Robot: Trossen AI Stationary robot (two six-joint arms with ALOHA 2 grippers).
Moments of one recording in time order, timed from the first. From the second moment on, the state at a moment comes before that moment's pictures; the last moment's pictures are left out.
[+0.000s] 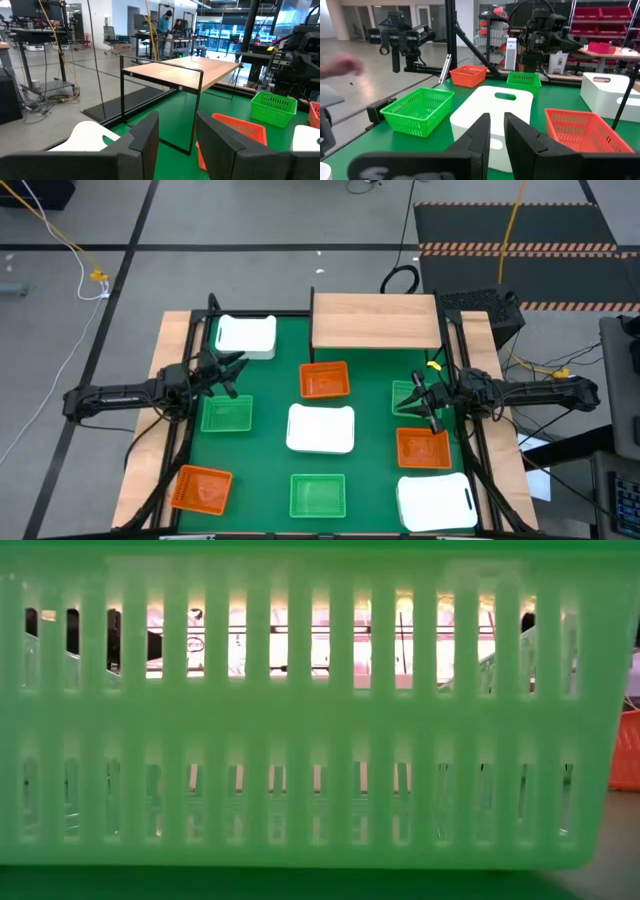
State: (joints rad) left arm 0.14 0.16 0.01 0.18 -0.41 -0.06; right arm -0.04 0.32 0.01 0.30 -0.32 -0.02
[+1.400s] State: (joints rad) left arm 0.14 0.16 0.01 0.37 -0.39 0.06; right arm -0.14 0.63 0.32 0.21 0.27 0.23
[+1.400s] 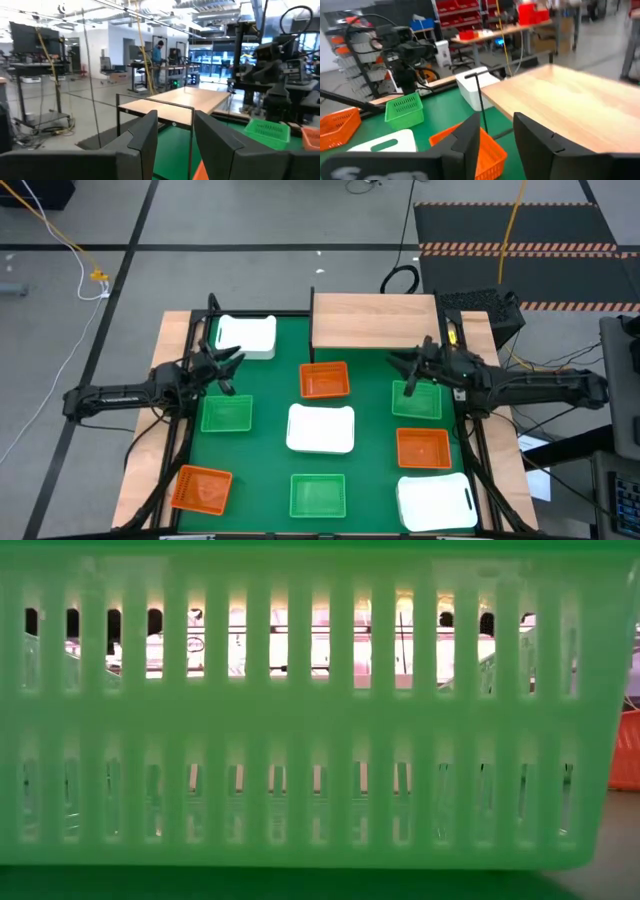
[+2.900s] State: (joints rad) left arm 0.14 0.38 0.01 0.50 -0.38 0.17; right arm -0.24 1.25 0.69 -0.91 0.10 0.08
